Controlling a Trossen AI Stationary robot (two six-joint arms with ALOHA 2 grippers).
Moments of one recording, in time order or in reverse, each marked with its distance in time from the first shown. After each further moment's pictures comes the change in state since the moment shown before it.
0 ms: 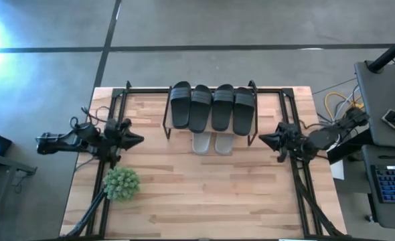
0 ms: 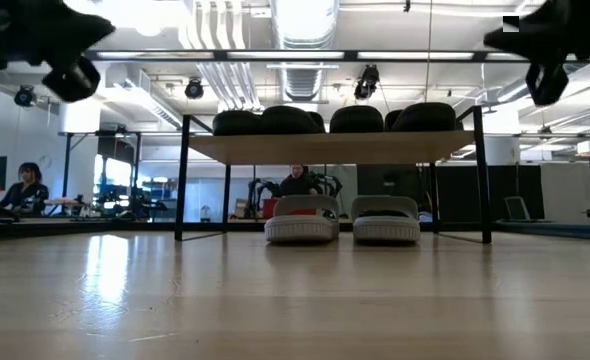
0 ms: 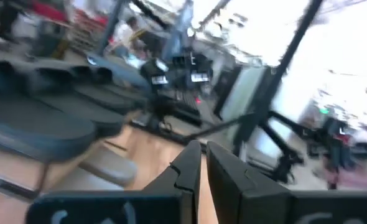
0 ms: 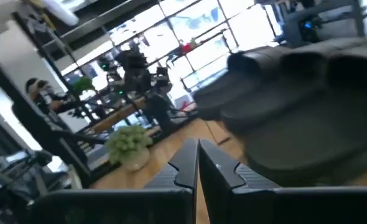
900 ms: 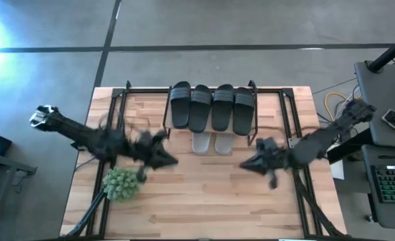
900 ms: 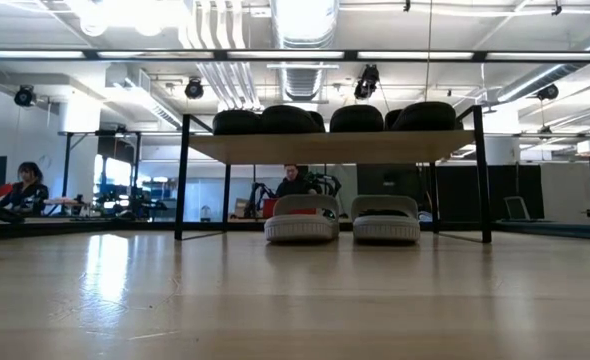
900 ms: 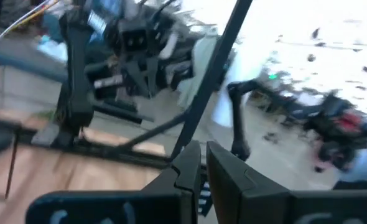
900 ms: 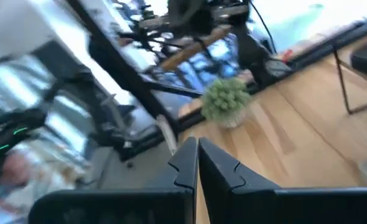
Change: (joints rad) left arm -0.328 0.973 0.593 0.465 -0.106 0.023; right arm 0.100 0.757 0.659 -0.067 -0.279 0.177
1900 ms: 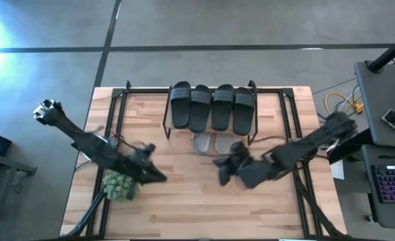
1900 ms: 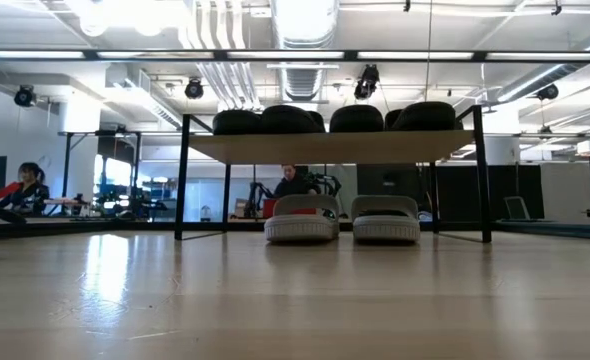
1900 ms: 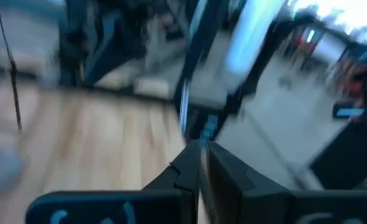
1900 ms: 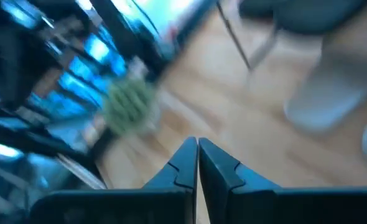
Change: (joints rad) left arm -0.202 -0.021 0.066 -0.385 -0.132 -0.048; right arm -0.122 0.520 0.480 -0.528 0.173 0.582
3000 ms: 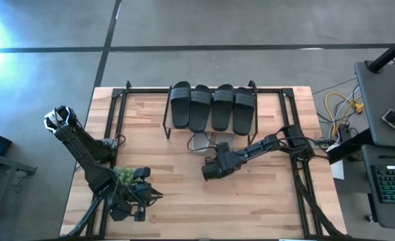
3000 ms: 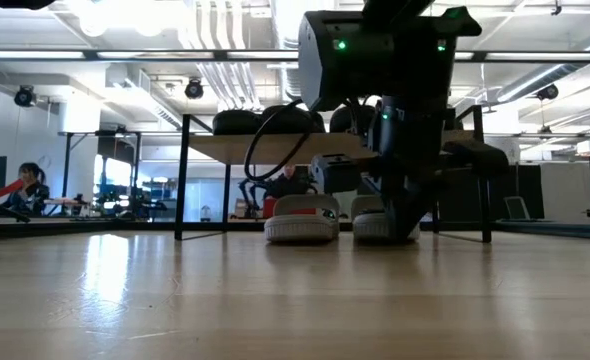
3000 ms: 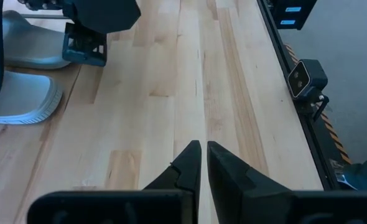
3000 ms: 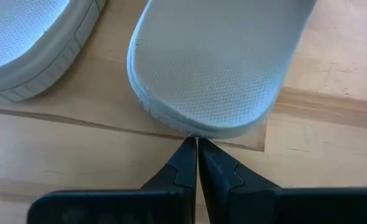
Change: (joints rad) left arm -0.292 0.311 0.055 -0.407 -0.377 -0.215; right arm -0.264 0.548 0.046 -0.479 -0.187 0.436
